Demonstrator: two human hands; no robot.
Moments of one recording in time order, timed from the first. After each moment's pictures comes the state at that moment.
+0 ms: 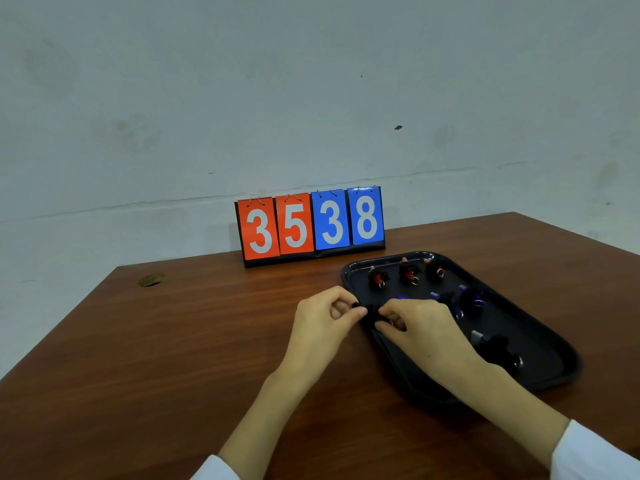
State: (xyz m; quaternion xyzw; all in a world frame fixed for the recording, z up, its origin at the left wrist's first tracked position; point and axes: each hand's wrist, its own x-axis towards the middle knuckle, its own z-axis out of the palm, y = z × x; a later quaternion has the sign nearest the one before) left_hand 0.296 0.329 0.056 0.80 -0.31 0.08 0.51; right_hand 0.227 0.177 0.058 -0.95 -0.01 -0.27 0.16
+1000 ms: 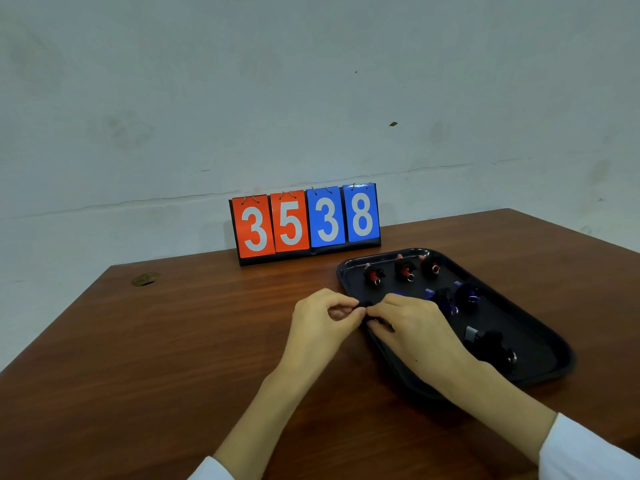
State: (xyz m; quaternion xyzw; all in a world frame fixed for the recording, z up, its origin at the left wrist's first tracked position) left_hand 0.297 0.325 0.051 0.80 -0.32 0.12 0.50; right_hand 0.234 0.176 0.047 -0.93 -0.11 -0.36 0.06
